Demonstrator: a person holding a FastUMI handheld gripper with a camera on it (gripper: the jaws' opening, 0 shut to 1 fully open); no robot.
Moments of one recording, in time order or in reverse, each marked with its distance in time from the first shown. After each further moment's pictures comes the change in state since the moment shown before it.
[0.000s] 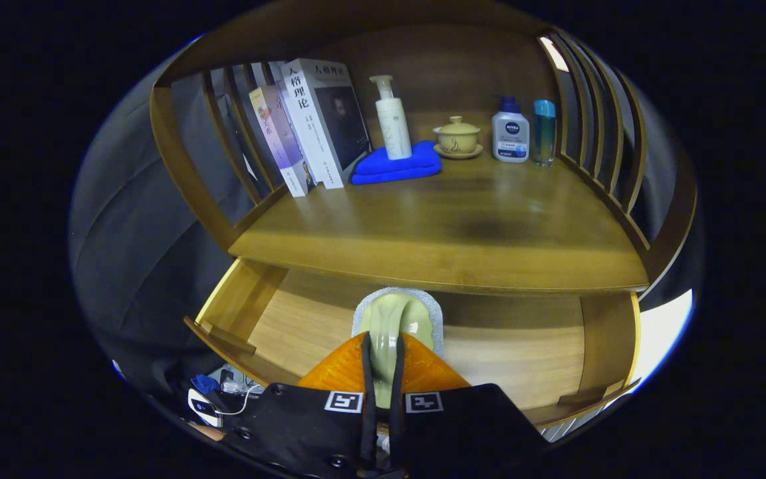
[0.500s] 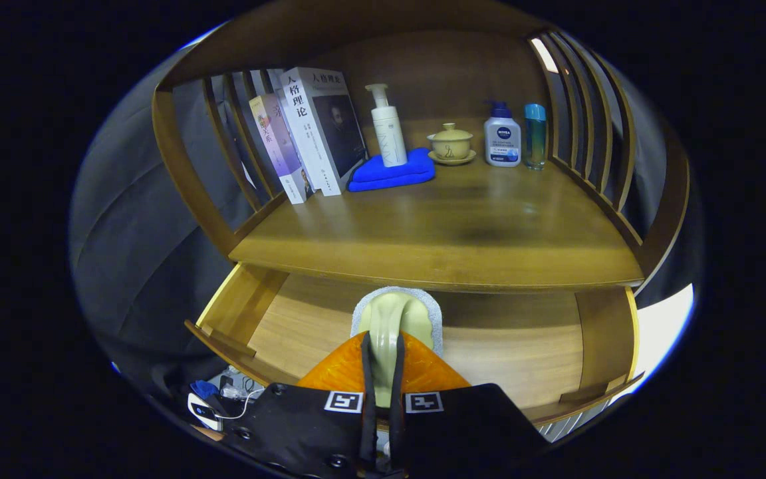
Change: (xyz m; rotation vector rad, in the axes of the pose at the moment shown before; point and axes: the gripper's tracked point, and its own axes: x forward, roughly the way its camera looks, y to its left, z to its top) arm -0.006 0.000 0.000 0.013 -0.052 -0.011
